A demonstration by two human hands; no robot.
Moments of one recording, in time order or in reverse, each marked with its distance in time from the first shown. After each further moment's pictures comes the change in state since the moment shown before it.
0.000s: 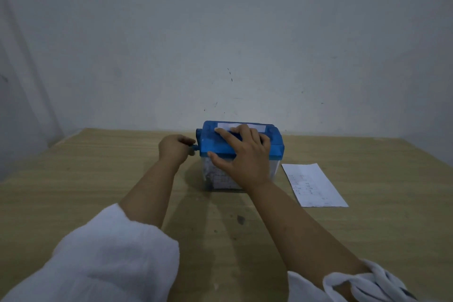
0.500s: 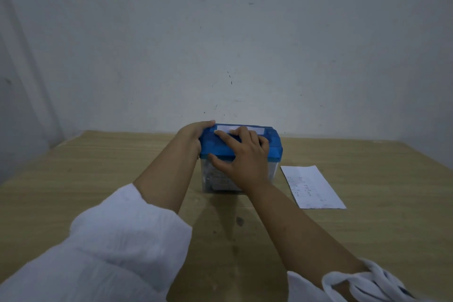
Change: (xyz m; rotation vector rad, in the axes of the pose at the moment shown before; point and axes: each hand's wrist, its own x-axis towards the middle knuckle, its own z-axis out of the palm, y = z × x) left_hand -0.033 0.067 0.005 -0.465 -0.315 -0.348; right_hand 0.002 -0.003 -0.001 0.003 -0.017 0.018
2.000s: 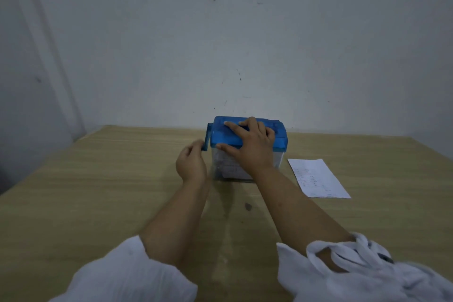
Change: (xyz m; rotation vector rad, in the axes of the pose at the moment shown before) left_hand -0.015 -0.084 -0.013 -0.421 0.462 0.472; right_hand 0.006 -0.004 -0.014 0.068 -0.232 0.093
